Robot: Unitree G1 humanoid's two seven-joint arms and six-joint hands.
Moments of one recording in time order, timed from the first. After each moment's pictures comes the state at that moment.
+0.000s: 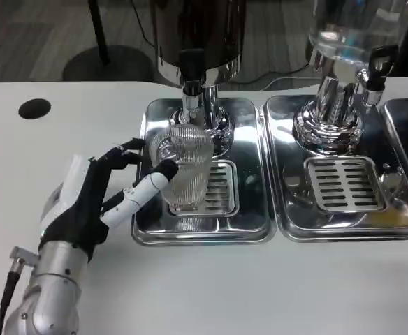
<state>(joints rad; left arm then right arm) -0.04 0.29 -0.11 0.05 0.40 0.04 0.06 0.64 -0.23 -0.29 -0.28 -0.52 -0.49 -0.32</state>
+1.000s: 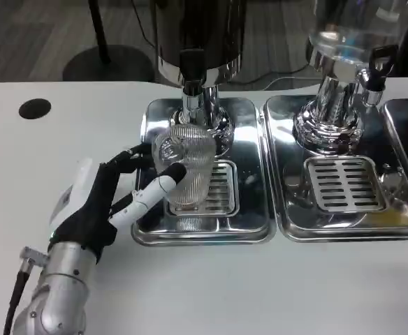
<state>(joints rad) -0.06 0.27 -0.13 0.08 0.40 0.04 0.06 0.65 -0.22 -0.30 -0.28 -0.51 -0.50 -0.32</state>
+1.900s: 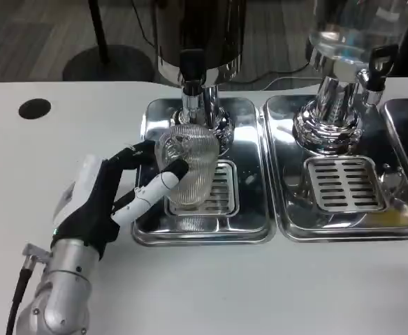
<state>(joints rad) -0.07 0.26 -0.13 0.08 0.40 0.04 0.06 0.67 -0.21 -0.31 -0.28 -0.50 -0.51 -0.32</state>
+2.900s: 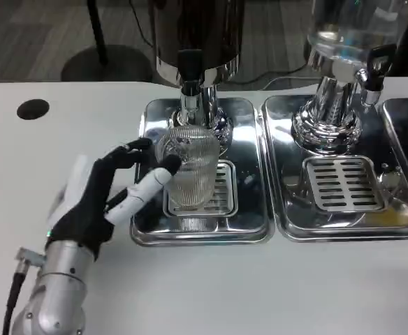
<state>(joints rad) -0.04 0.25 -0.10 0.04 0.36 0.06 0.06 0.68 -0.21 -0.33 -0.28 -0.48 -0.54 -0.31</state>
